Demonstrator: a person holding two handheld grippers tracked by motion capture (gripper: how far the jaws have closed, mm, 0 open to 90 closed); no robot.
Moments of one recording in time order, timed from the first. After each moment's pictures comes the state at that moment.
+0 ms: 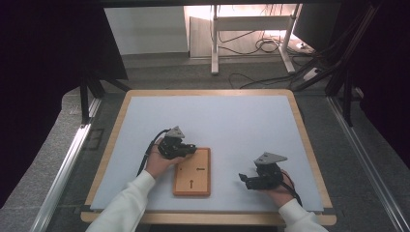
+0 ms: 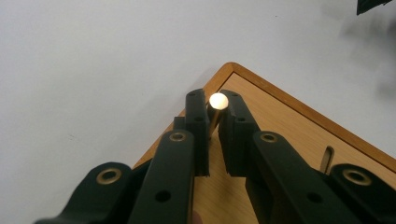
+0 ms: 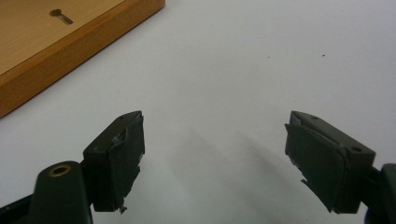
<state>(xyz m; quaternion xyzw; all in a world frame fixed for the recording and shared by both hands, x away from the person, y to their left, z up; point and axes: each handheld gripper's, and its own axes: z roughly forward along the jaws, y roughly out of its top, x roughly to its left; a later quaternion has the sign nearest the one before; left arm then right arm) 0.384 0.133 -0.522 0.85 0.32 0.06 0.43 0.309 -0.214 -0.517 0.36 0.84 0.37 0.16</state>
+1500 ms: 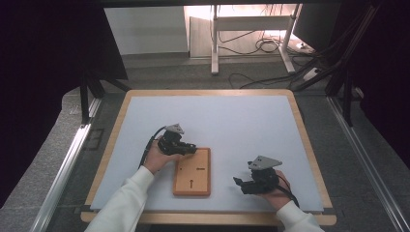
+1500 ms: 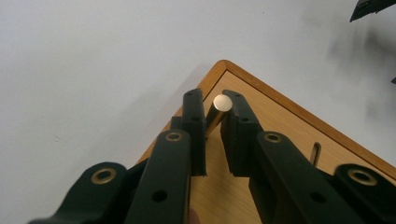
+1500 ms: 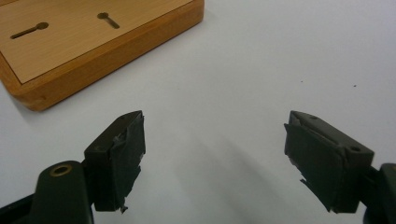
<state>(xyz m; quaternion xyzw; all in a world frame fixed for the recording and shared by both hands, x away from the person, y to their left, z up) 0.400 0.138 -0.520 0.85 0.31 0.00 0.42 0.297 -0.200 -0.513 0.31 0.86 0.38 0.17</state>
